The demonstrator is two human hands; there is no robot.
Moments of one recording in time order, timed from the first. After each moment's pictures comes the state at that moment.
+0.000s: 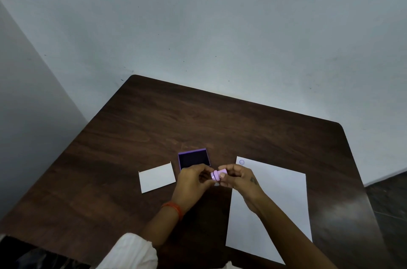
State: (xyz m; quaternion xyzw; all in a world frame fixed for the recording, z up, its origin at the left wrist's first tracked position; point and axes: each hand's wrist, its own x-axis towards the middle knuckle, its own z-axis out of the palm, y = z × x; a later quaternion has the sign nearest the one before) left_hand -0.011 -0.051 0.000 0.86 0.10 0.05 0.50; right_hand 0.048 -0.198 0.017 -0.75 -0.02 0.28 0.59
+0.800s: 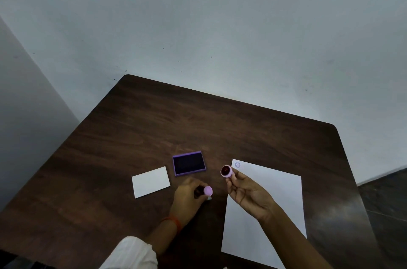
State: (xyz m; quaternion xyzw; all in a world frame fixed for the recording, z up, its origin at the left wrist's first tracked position) left_hand -0.020 -0.057 -0.039 0.87 0.13 -0.02 0.47; right_hand 0.052 -0.225 0.022 -0.38 0.16 0.41 0.81
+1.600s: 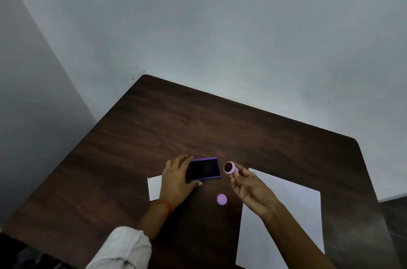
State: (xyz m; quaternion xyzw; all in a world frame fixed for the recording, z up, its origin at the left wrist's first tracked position) left_hand -0.003 0.019 -0.028 0.93 0.17 0.04 0.32; right_hand 0.067 -0.182 0.029 -0.43 0.12 0.41 0.80
